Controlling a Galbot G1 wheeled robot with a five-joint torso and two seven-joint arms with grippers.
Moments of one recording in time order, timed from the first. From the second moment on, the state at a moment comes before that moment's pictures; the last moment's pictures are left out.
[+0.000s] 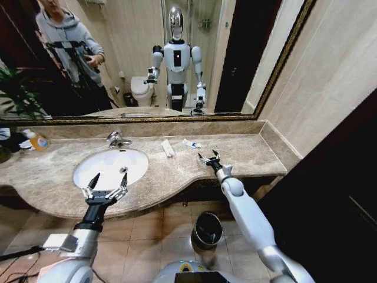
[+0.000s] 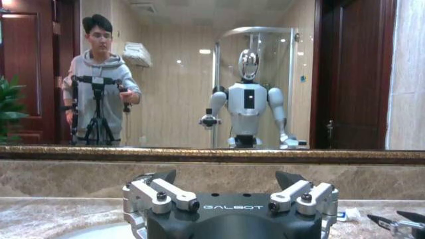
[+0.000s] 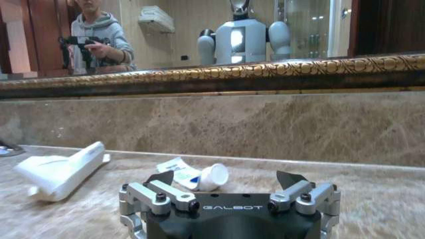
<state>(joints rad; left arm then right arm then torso) 1.84 -1.36 -0.82 -2.47 -0.37 0.04 0.05 -0.74 1.34 0.28 1.31 0.29 0.01 -0.14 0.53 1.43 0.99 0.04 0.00</state>
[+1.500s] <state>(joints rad) 1.84 -1.36 -0.82 -2.47 -0.37 0.04 0.05 -0.50 1.49 0.22 0.95 0.16 0.08 -0.10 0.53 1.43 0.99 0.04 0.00</state>
